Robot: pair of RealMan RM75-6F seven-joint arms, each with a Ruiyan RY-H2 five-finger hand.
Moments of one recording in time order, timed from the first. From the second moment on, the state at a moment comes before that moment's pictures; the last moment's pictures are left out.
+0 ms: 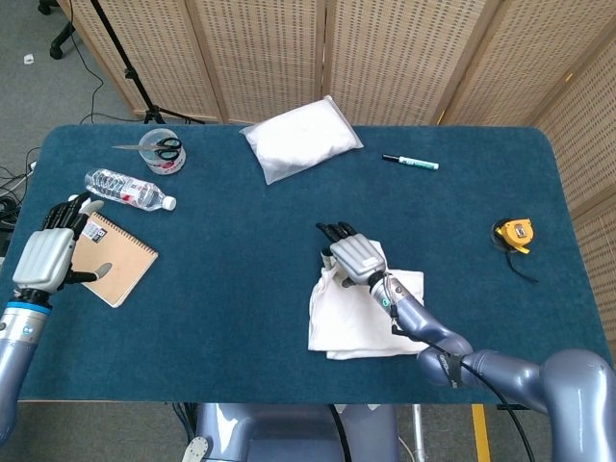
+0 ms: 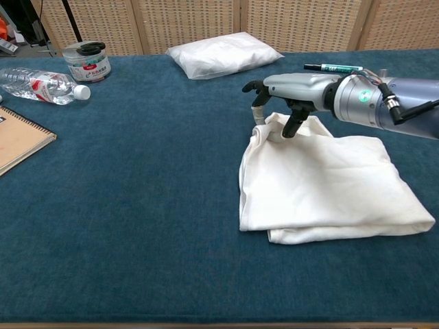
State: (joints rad) left arm -0.42 -1.08 -0.19 -1.65 1.21 1.14 -0.04; right arm 0.95 -1.63 0.18 -1.22 -1.15 0.72 -0.08
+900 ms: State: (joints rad) left arm -0.40 -1.08 -0.18 -1.65 1.23 1.19 -0.03; right arm 0.79 -1.48 0.15 -1.43 -1.24 1.00 -0.15
